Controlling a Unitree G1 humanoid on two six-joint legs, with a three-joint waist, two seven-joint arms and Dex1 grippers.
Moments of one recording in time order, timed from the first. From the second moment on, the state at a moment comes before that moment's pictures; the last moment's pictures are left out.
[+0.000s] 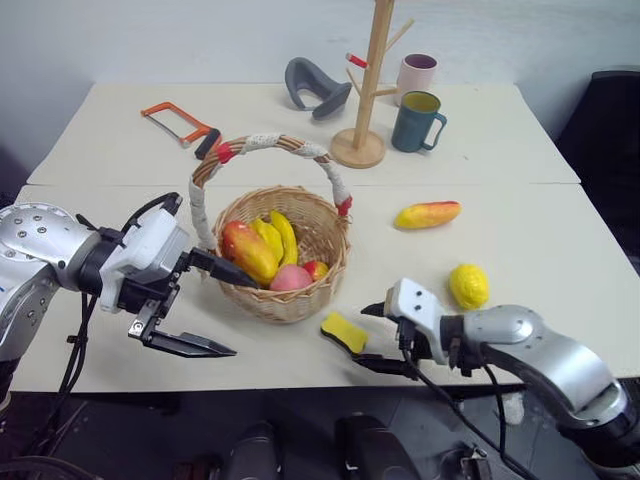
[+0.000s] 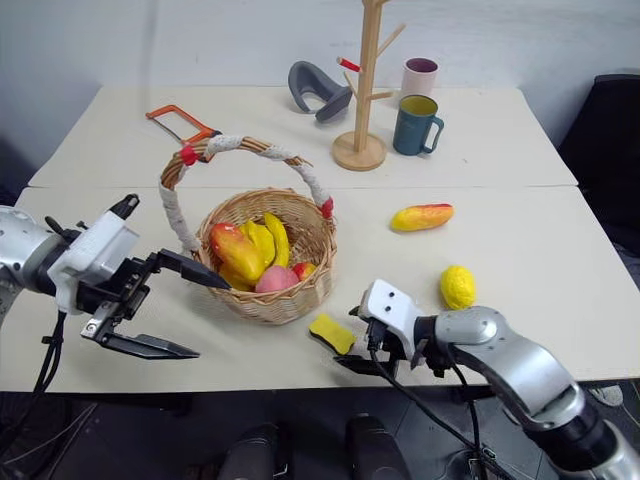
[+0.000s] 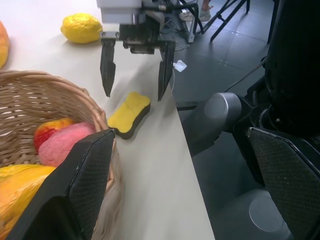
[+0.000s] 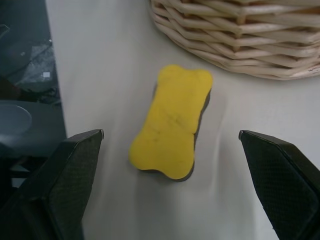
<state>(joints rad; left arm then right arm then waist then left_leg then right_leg) -0.46 1.12 0.10 -0.35 -0.72 0.59 -1.44 -0.29 -0.77 0.32 -0.53 0.42 0.77 0.77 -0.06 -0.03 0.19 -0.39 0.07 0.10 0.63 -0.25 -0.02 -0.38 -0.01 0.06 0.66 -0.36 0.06</state>
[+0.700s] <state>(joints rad) -0.55 1.01 0.05 -0.30 -0.69 0.57 -1.43 -0.19 -0.72 0.01 -0.55 0.58 0.77 0.85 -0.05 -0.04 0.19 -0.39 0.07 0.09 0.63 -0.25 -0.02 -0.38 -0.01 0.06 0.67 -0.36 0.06</state>
